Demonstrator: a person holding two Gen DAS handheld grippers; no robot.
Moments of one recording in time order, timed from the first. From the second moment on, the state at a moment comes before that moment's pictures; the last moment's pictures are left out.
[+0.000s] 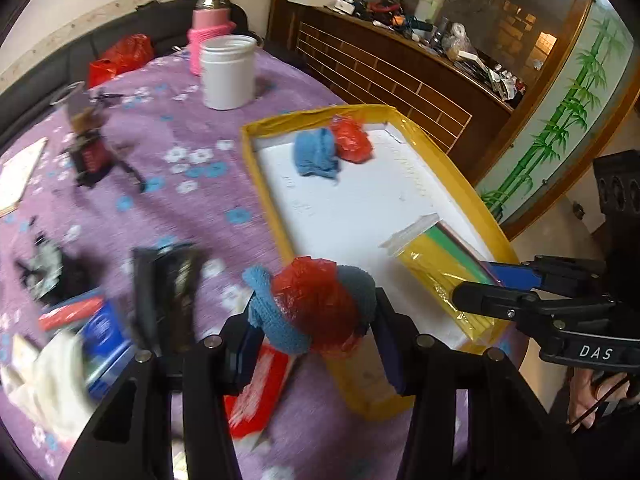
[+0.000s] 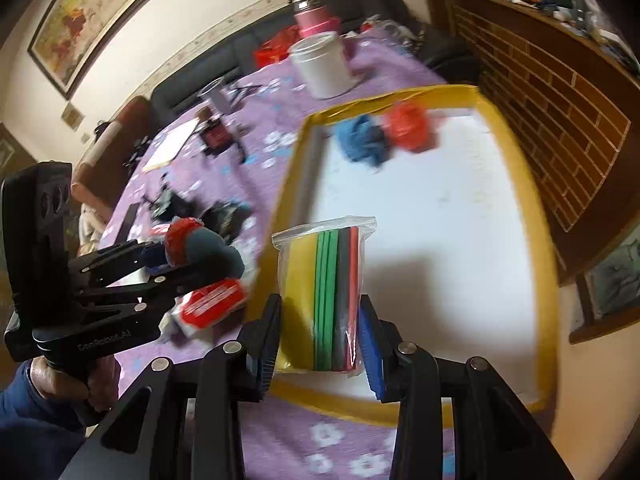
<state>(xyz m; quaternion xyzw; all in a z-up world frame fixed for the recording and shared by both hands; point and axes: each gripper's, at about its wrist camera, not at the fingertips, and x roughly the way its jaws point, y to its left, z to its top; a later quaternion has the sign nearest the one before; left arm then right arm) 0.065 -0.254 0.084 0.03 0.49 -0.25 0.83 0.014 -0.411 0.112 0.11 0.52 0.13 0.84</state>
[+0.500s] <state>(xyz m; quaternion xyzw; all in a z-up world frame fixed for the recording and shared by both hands) 0.162 -0.336 0.031 0.05 0.54 -0.23 0.81 0.131 -0.485 0.101 0.10 0.51 0.03 0.85</state>
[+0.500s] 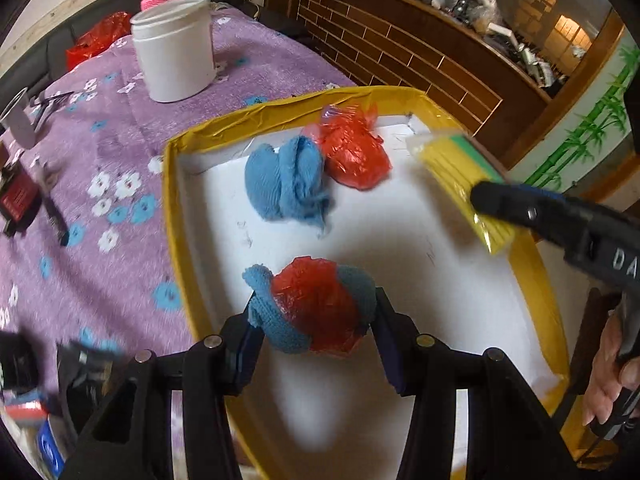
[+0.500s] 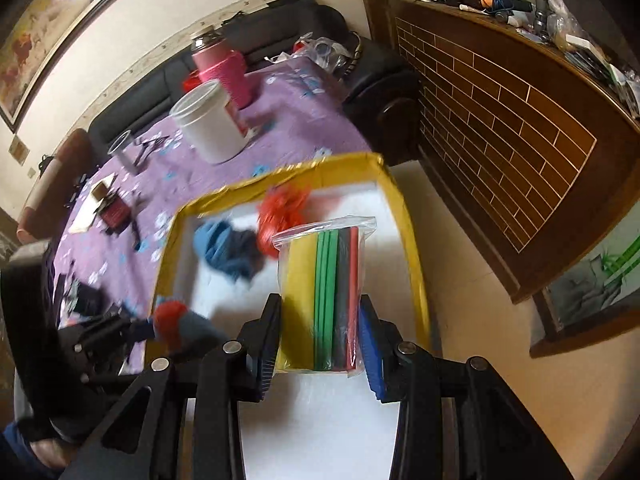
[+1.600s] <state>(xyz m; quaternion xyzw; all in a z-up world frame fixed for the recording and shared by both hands) 0.128 -0.318 0.075 0.03 0.51 -0.24 0.83 0.116 -0.449 0.119 0.12 0.50 0.05 0.86</state>
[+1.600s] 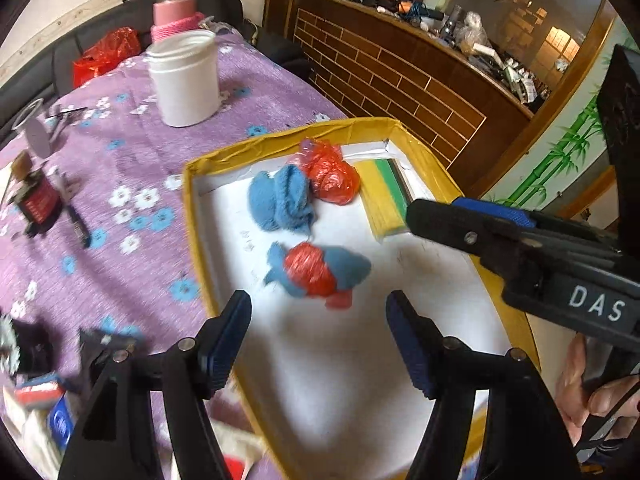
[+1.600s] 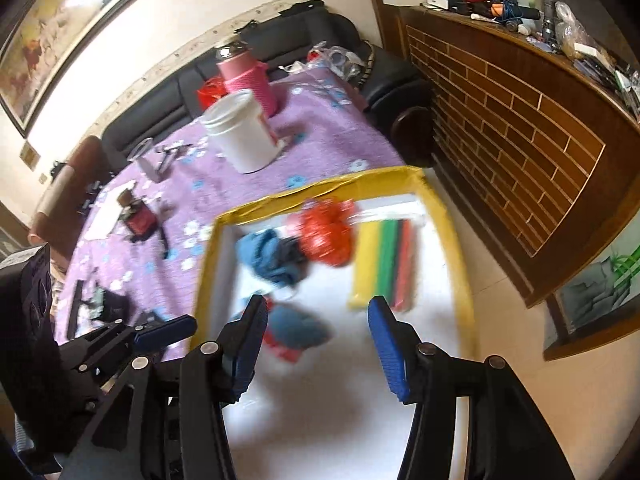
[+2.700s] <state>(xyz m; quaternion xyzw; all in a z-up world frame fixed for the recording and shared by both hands) -0.038 0.020 0.061 -0.14 0.52 -0.03 0.84 0.014 -0.158 0.070 -0.04 0.56 0.34 0.75</state>
